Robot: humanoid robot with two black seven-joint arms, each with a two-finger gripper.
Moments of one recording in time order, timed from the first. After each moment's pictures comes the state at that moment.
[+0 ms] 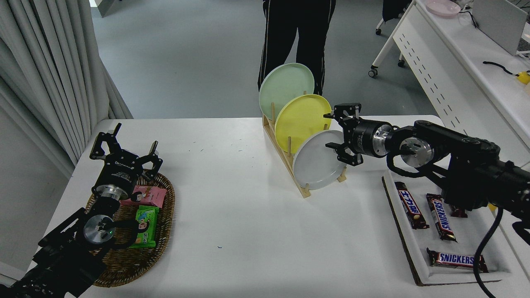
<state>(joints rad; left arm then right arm) -0.51 0.25 -1.06 -0.52 0.08 -0.58 -0.44 1.14 -0.30 0.10 0.72 0.10 0.12 -0.13</state>
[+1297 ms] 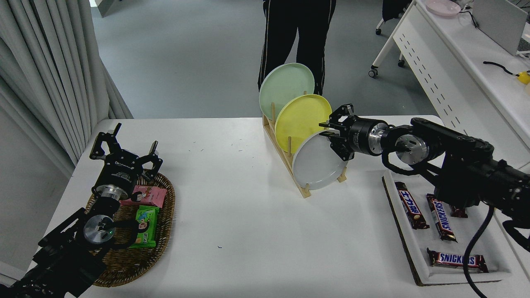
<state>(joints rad) -0.51 0.25 -1.06 -0.52 0.08 -0.58 -0.44 1.14 -0.28 0.12 0.69 0.12 0.13 -0.16</state>
